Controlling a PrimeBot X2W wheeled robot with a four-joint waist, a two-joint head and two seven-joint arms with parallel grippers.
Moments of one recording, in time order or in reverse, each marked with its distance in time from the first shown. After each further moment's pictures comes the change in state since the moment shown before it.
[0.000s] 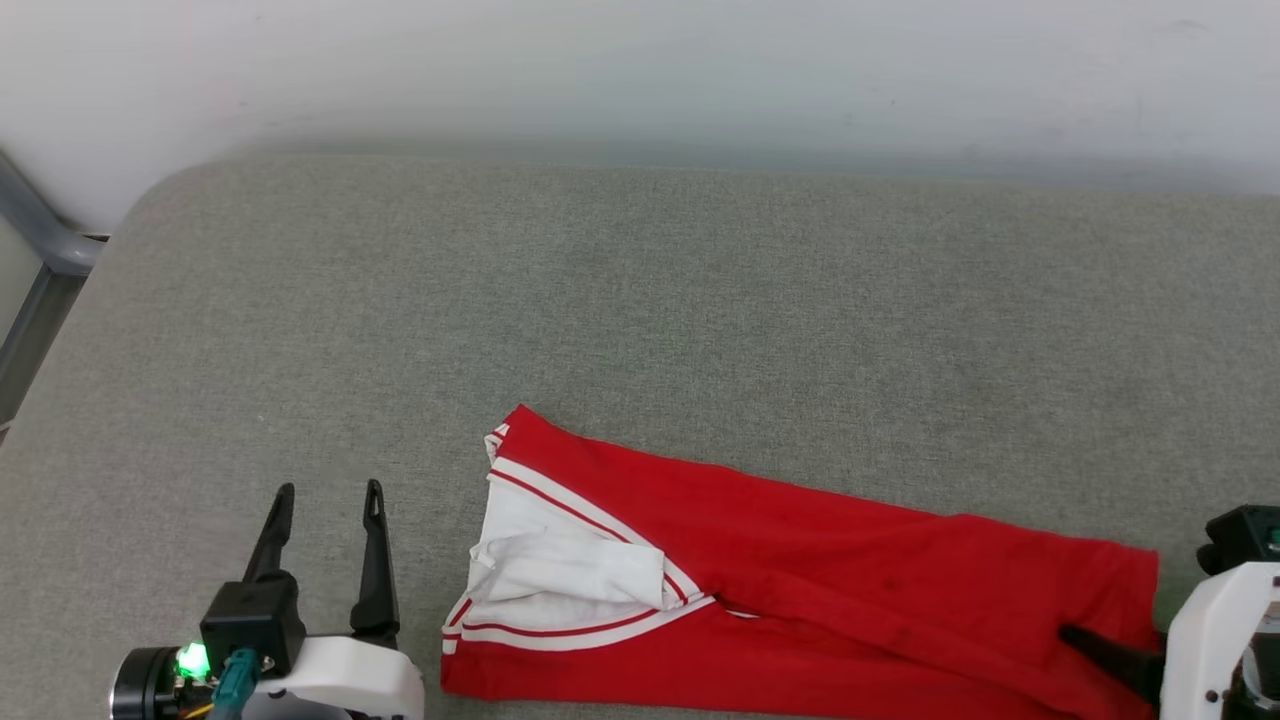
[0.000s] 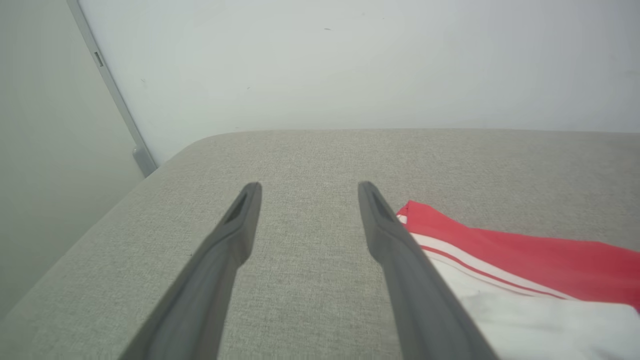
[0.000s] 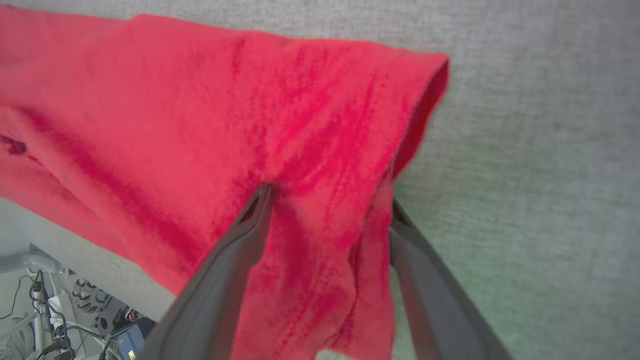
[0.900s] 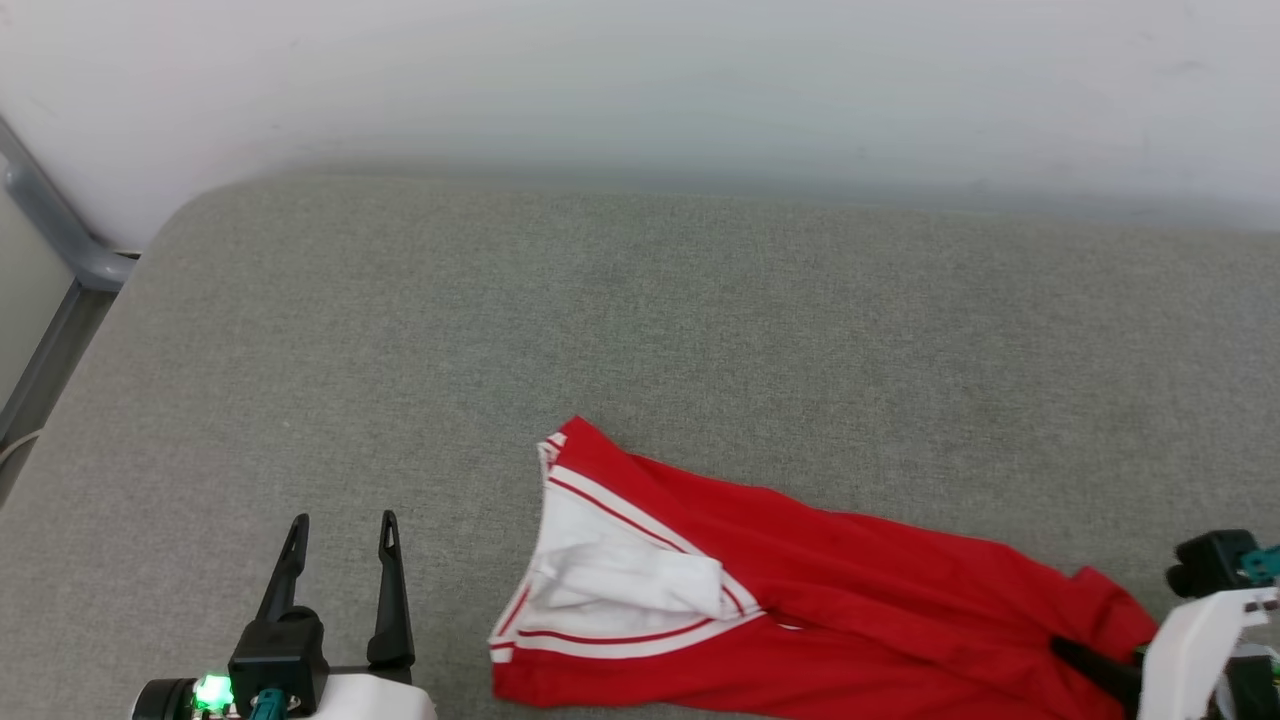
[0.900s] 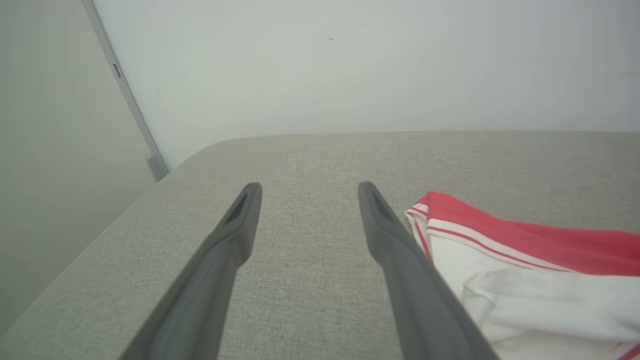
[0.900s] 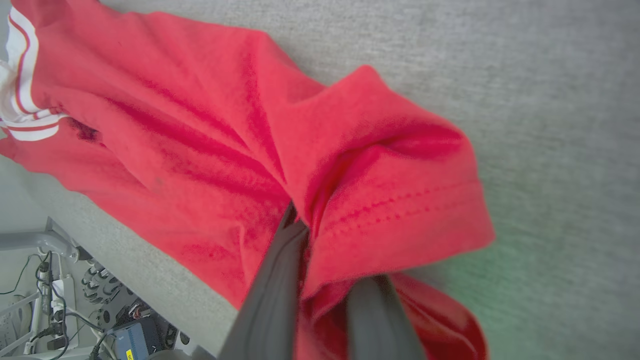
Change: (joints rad) left arm 0.094 -0.214 0.201 0.013 0.262 -0.177 0.000; right arm -0.069 -0.032 0.234 0.055 0.091 0.003 -0.210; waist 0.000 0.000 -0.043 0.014
